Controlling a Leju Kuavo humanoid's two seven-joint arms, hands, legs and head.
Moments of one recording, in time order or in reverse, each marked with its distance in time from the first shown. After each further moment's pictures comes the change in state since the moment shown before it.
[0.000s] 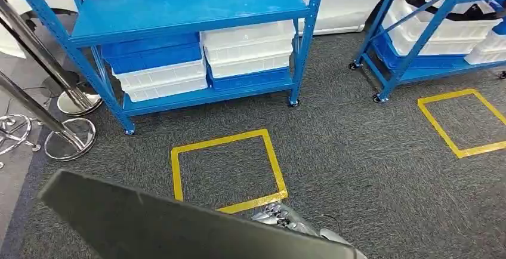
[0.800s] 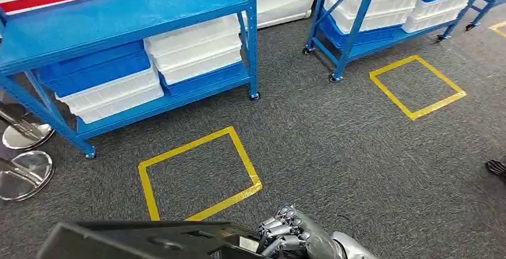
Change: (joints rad) left arm 0.000 -0.022 0.015 0.000 0.004 0.070 0.010; right arm 0.017 -0.079 -0.015 -0.048 -0.002 -0.023 -0.041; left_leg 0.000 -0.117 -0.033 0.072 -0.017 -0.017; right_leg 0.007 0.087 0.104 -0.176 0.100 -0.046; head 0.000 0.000
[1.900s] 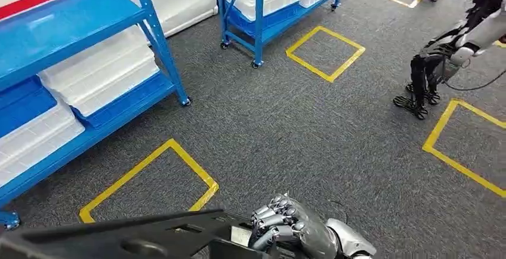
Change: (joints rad) left arm -0.005 -0.009 0.040 0.000 0.003 0.031 0.036; right arm -0.111 0.011 0.067 0.008 0.000 -0.049 0.034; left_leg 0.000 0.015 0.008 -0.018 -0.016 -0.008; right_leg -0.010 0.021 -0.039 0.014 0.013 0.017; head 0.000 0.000
